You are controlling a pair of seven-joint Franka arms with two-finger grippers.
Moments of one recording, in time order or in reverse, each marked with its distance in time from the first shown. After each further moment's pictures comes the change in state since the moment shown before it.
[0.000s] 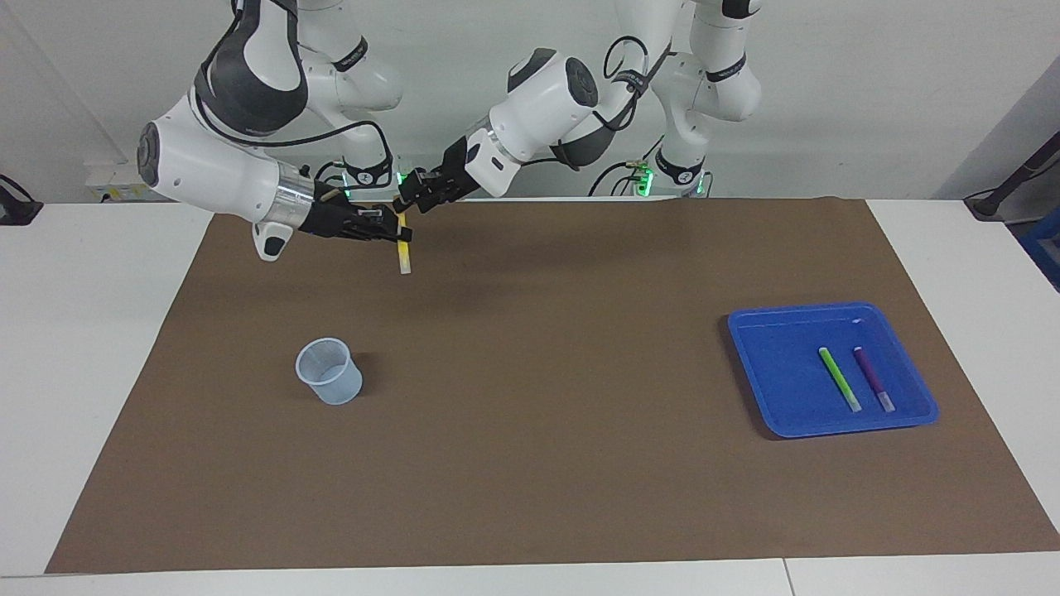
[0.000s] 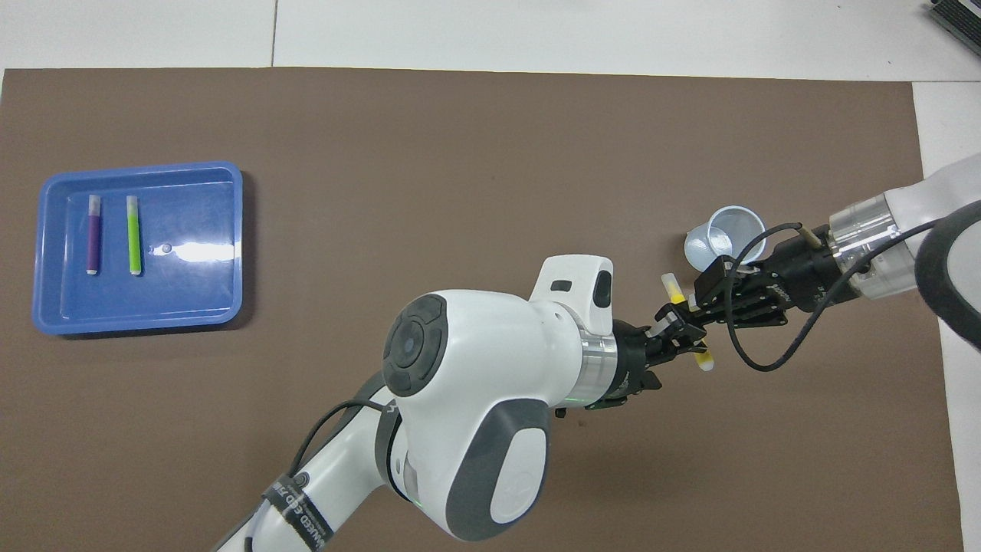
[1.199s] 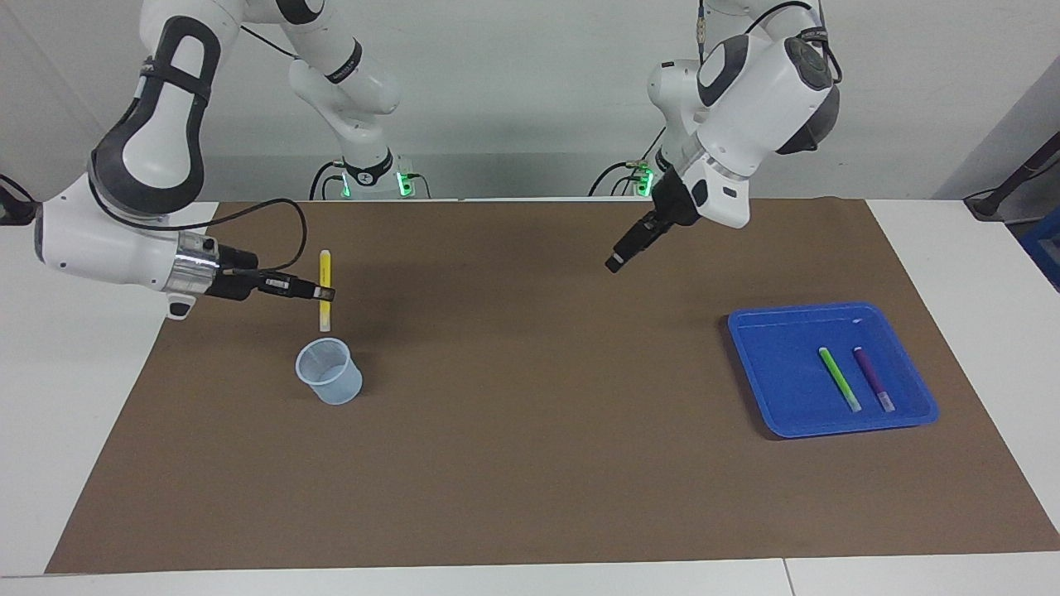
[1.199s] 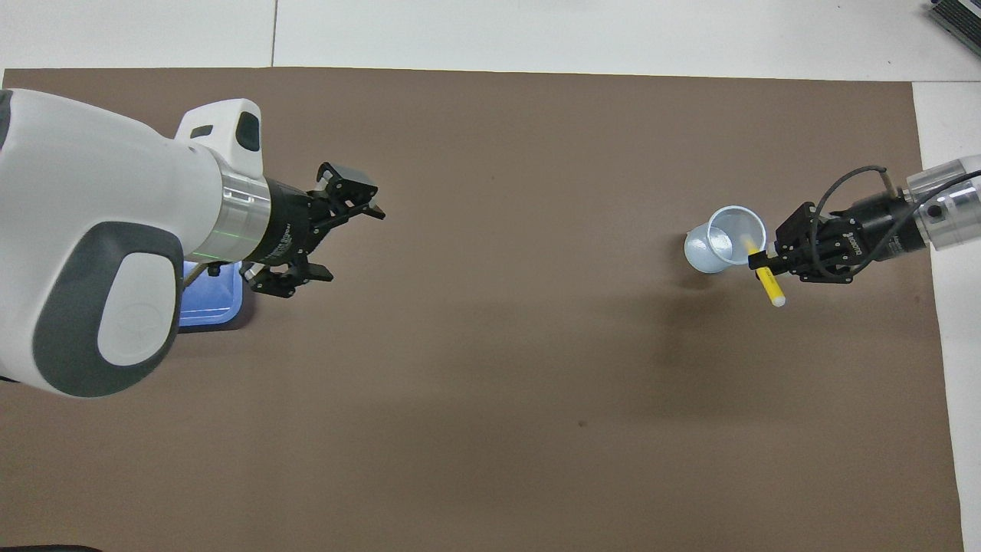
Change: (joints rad) left arm 0.534 -0.157 0.016 -0.004 0.534 -0.430 -0.034; right arm -0.208 0.288 -0.004 0.198 -0.042 -0.036 0.001
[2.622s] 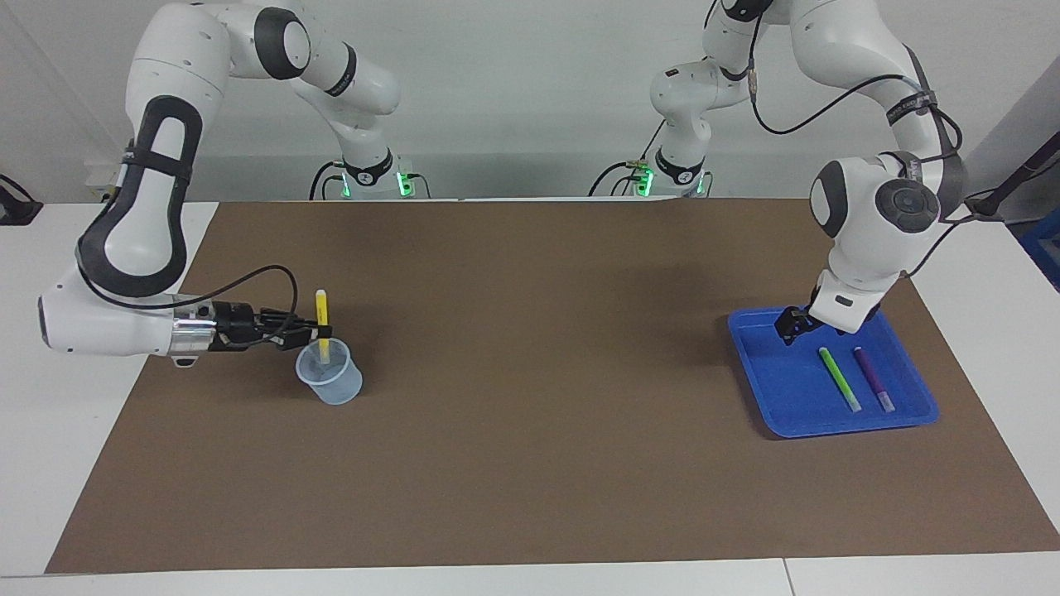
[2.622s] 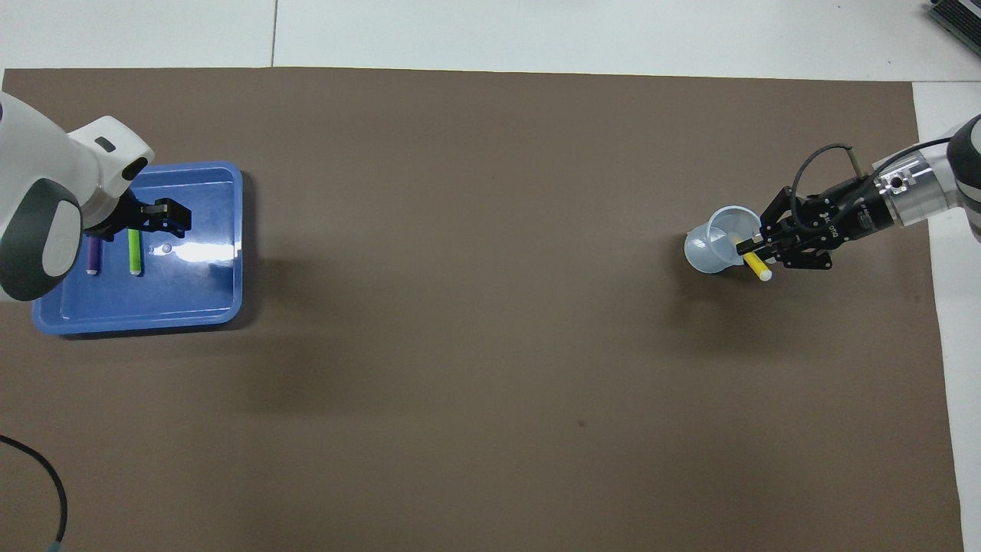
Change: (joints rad) left arm 0.346 0.242 0.003 -0.031 0.547 0.094 0.857; right arm -0.017 0.248 0.005 0.209 0.000 -0.096 0.162
